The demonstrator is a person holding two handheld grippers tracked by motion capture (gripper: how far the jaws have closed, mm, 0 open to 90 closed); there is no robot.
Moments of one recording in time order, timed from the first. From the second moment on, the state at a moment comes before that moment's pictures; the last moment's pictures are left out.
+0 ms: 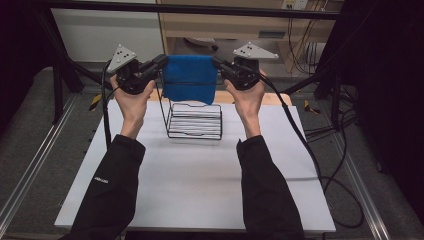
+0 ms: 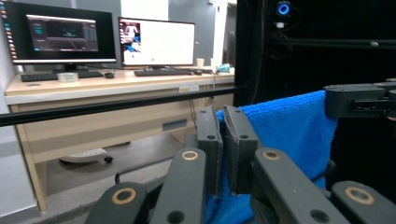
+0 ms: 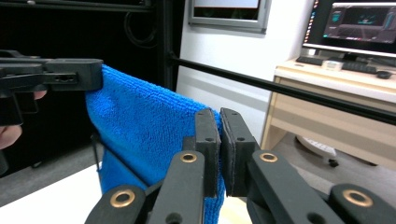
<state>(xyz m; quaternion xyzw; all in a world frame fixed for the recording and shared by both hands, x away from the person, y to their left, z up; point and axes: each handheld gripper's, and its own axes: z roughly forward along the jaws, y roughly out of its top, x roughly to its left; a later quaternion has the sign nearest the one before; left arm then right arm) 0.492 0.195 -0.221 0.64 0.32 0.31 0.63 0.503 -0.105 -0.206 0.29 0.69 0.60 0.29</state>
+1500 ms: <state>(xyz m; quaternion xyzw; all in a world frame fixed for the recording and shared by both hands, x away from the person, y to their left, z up) 0.469 0.205 -0.249 0.72 0.33 0.24 0.56 0.475 -0.111 -0.240 0.27 0.76 0.55 0.22</state>
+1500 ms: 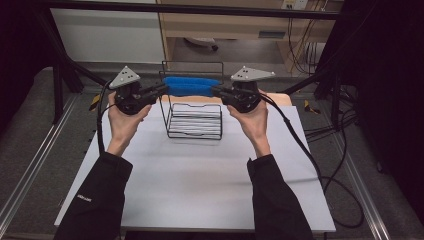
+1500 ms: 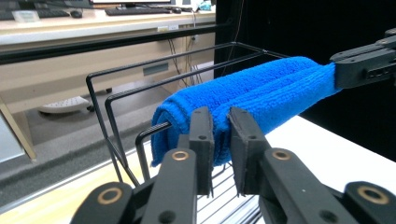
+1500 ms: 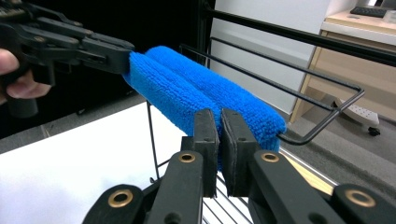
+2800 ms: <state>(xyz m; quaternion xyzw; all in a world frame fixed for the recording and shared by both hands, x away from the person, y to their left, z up) 0.484 0.185 -0.270 0.78 0.33 0.21 0.49 0.475 -0.119 -0.265 0.31 0.77 0.53 0.17</state>
